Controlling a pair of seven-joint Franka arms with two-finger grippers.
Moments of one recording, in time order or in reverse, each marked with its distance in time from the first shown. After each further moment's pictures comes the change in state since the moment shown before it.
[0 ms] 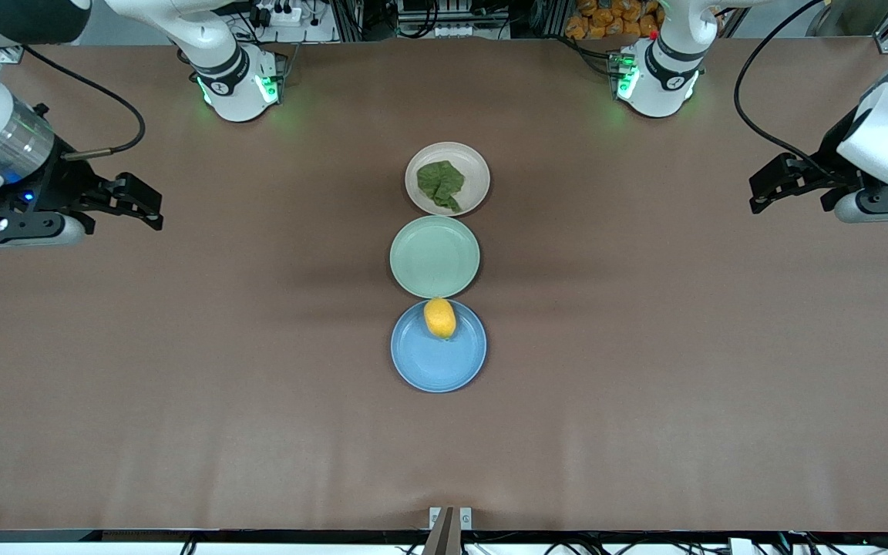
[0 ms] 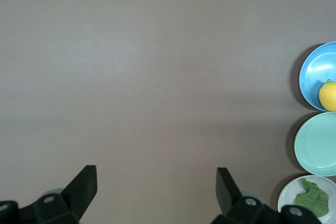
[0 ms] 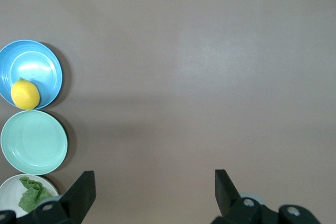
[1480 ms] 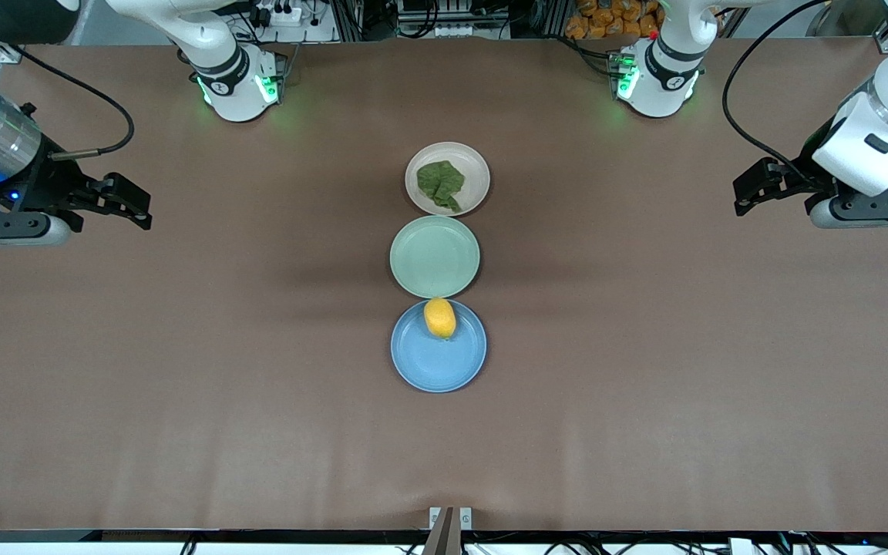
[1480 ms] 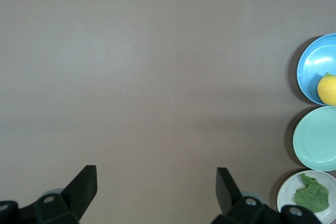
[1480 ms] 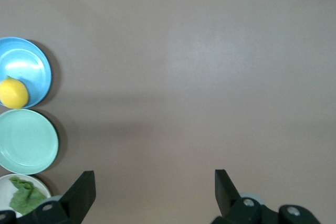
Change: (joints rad) left arm 0.000 0.015 -0.021 -0.002 0.000 0.000 0.000; right arm -0.020 -0.004 0.012 0.000 -0.035 -0.029 0.000
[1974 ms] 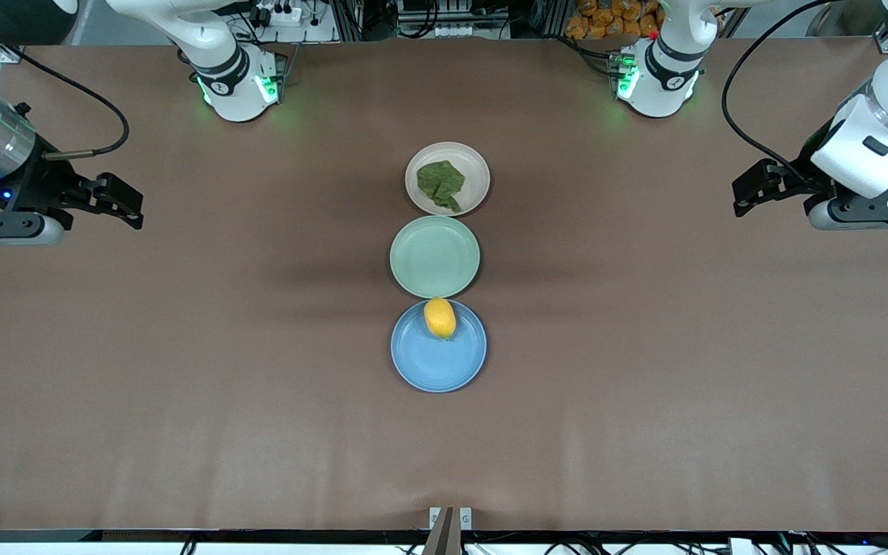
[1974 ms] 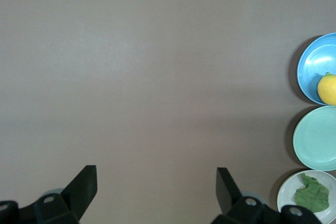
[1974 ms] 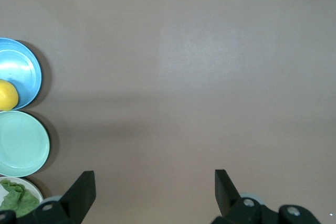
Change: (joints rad) left arm 0.000 0.001 -0.001 0.000 0.000 0.000 0.000; right arm -0.004 -0.003 -0.009 0.002 -0.013 -0.001 -0.005
